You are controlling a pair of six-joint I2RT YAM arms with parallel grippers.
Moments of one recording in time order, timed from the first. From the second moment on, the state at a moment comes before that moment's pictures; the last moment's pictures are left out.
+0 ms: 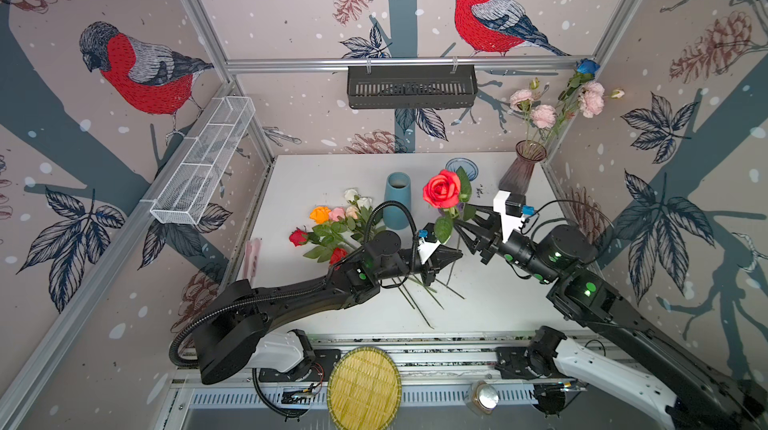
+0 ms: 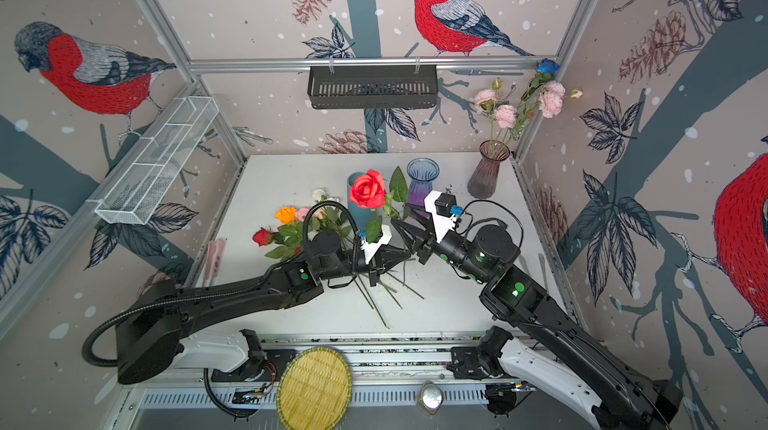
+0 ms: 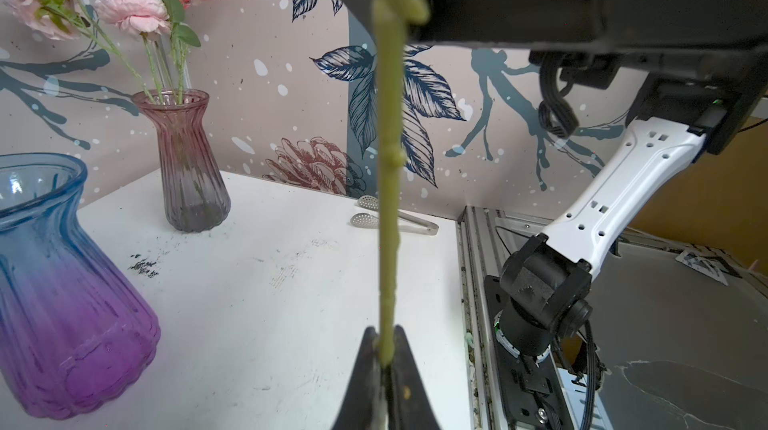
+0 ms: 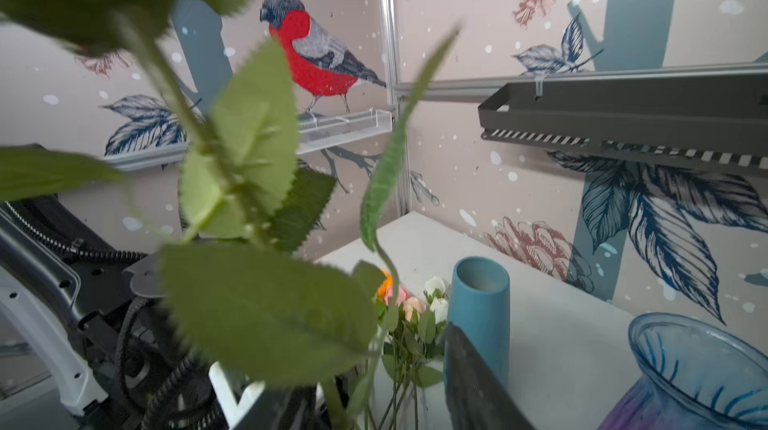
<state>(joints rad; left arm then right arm) -0.99 1.34 0.73 0.55 0.42 -0.07 0.78 0.75 0.83 -0.03 -0.23 0.09</state>
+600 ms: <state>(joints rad) -0.99 1.33 0.75 0.46 0.44 -0.03 0.74 0.73 0.81 -0.15 -0.32 0.08</state>
